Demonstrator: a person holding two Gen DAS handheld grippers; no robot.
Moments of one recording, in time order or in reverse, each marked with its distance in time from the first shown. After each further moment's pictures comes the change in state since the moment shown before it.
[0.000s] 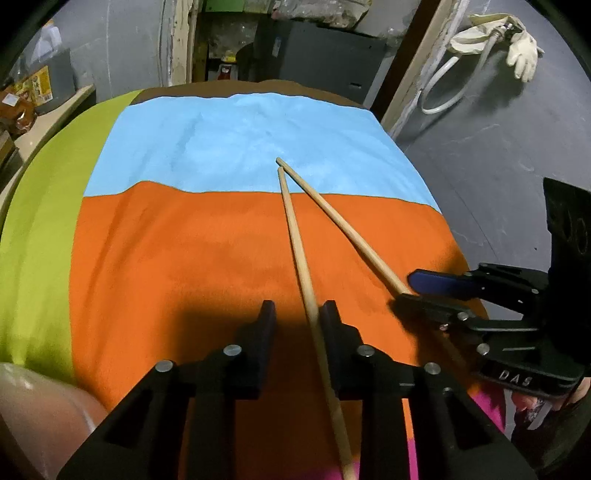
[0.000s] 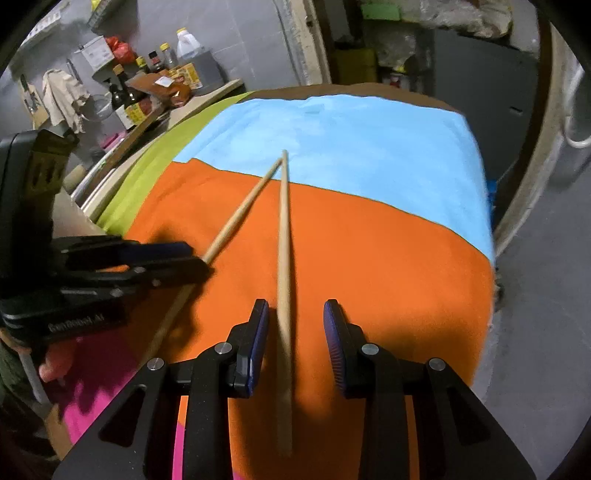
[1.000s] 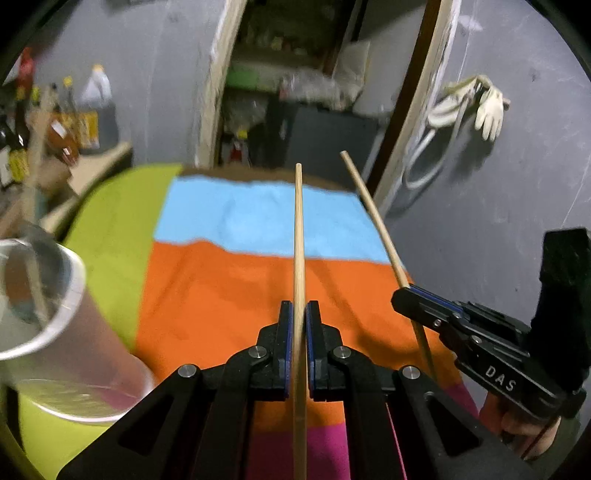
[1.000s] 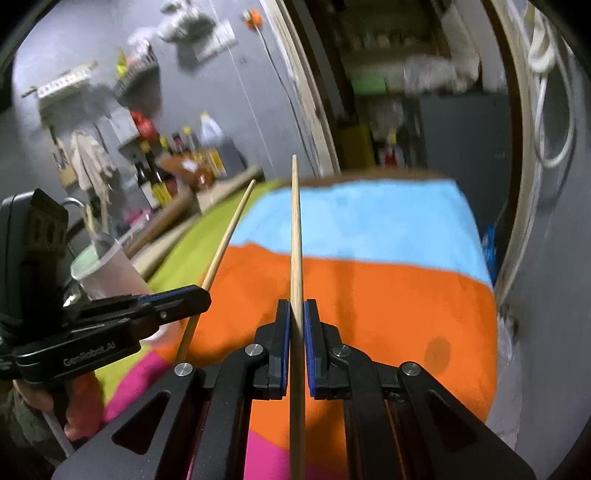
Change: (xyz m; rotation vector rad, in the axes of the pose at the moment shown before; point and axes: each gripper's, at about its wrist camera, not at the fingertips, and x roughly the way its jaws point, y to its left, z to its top) left arm -0.103 -0.012 -0.042 -0.018 -0.377 0.020; right arm -0.076 0.062 -0.037 0.043 -0.475 0.001
